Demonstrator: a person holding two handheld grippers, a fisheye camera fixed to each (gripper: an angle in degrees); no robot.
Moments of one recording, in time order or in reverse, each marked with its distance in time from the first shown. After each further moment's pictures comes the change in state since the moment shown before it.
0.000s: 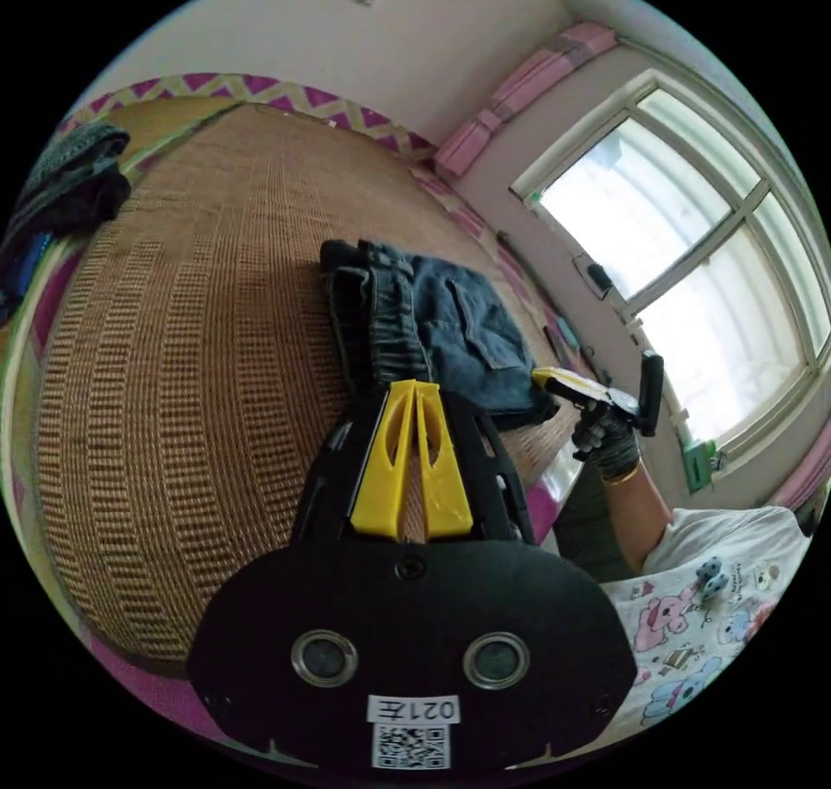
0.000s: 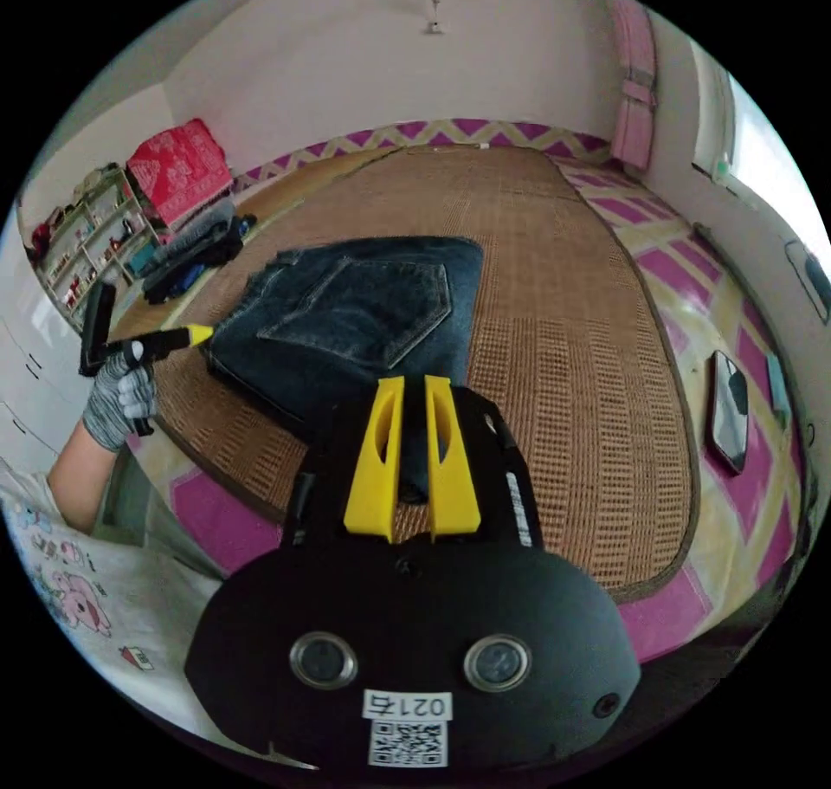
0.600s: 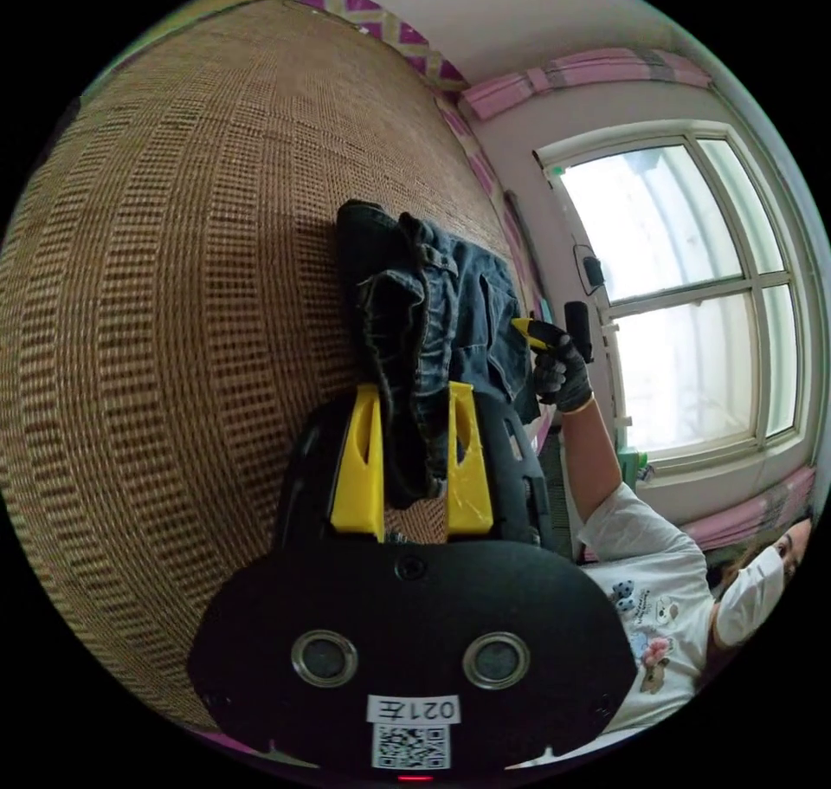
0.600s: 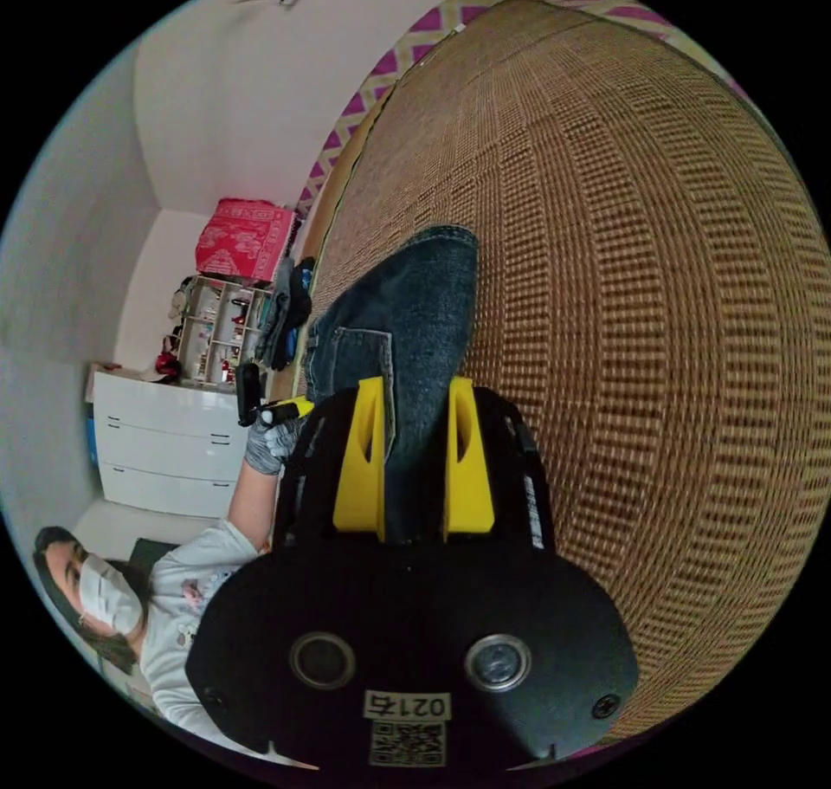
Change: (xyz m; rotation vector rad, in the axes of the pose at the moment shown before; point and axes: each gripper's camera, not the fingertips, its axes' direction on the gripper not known) left arm -0.074 -0.101 0.081 -0.385 0.173 -0.161; right arm 0.245 -0.096 0.145 -0.365 -0.601 0.286
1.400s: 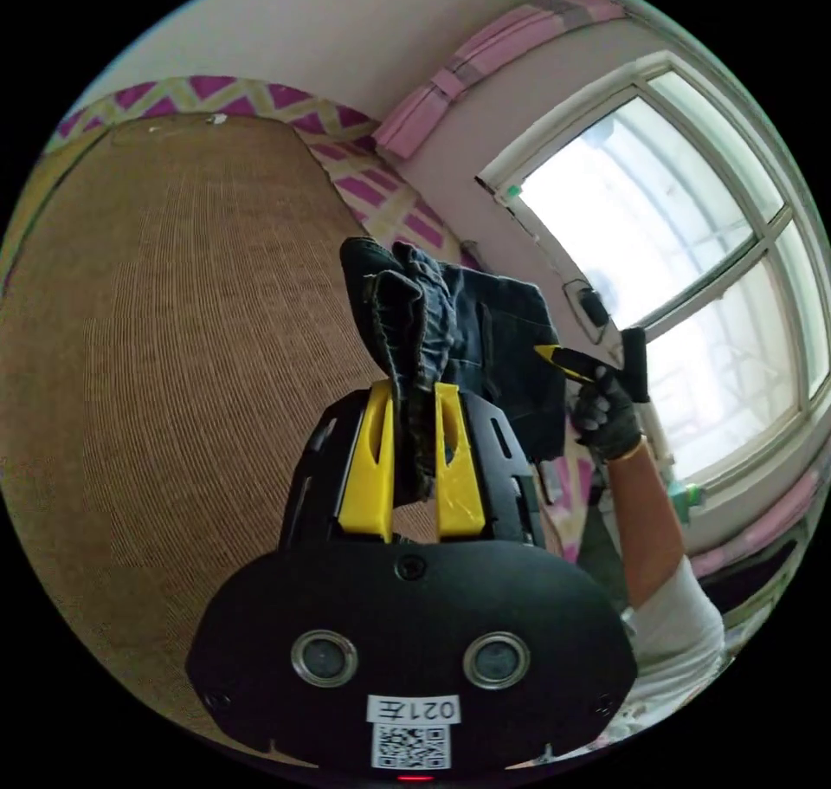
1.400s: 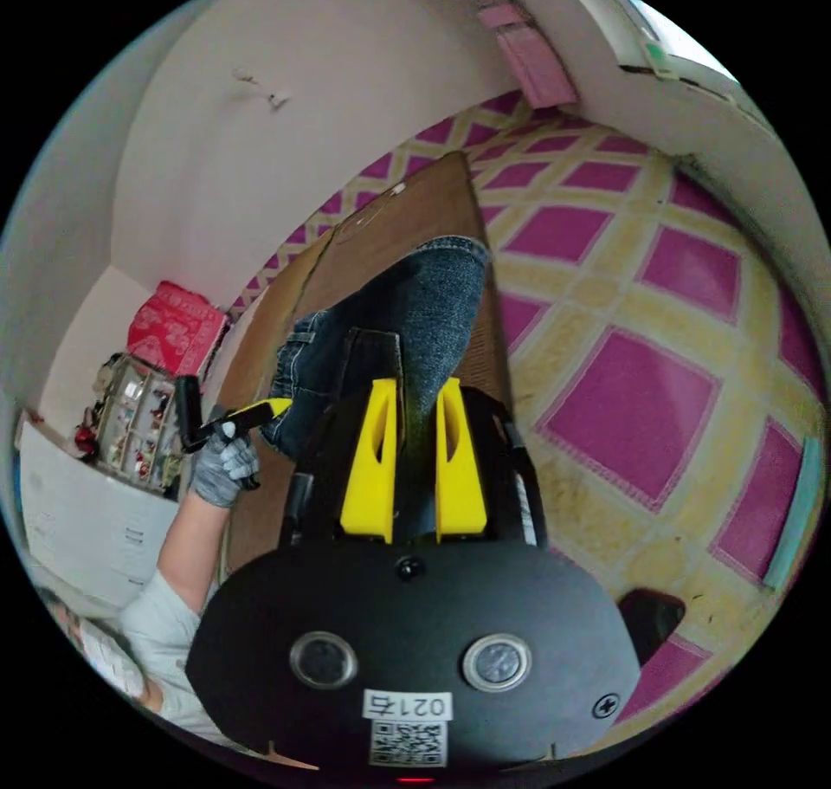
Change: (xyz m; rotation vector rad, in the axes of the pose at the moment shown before) left arm 0.193 -0.260 0.130 0.148 -0.176 0.284; right arm 0.032 -0.174 -0.242 0.411 0.388 0.061
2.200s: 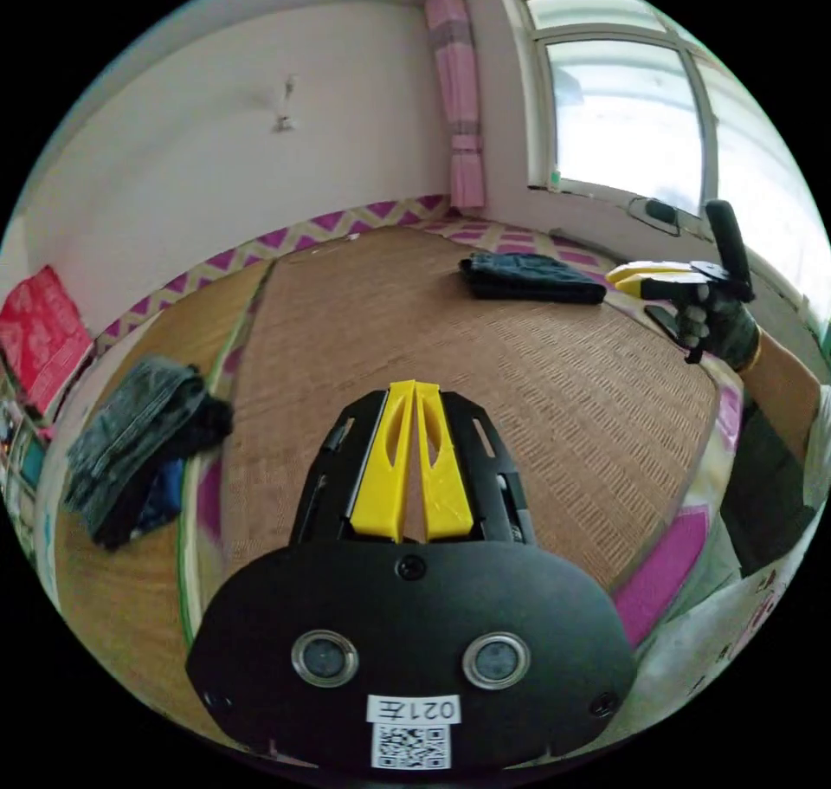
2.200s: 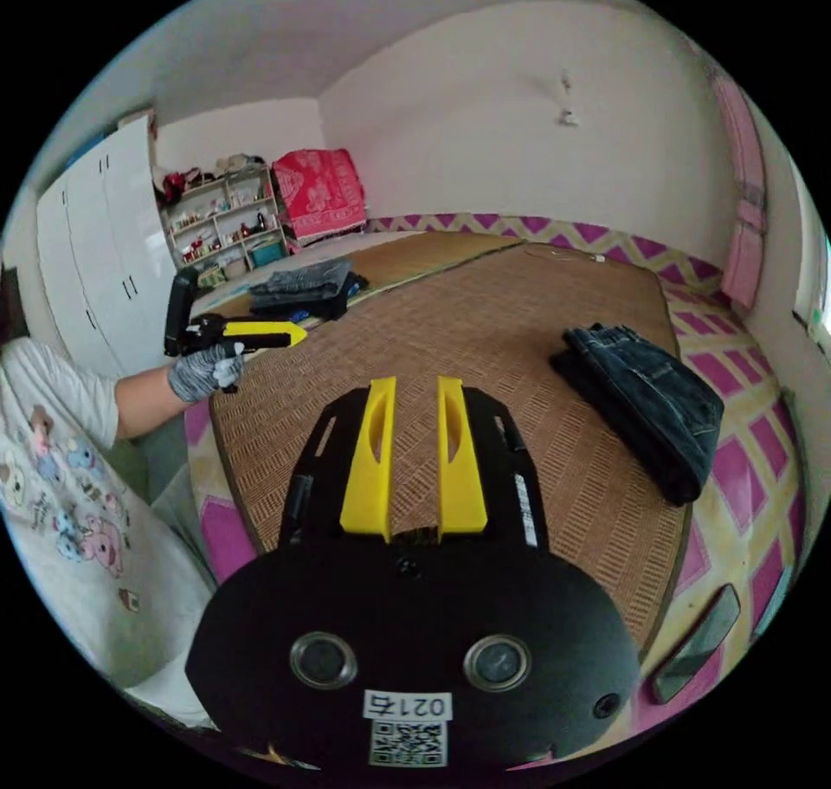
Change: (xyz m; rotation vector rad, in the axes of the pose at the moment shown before) left arm 0.144 0.443 -0.207 0.263 -0.635 0.212; right arm -0.385 0.373 0.002 0.115 -0.109 -0.821
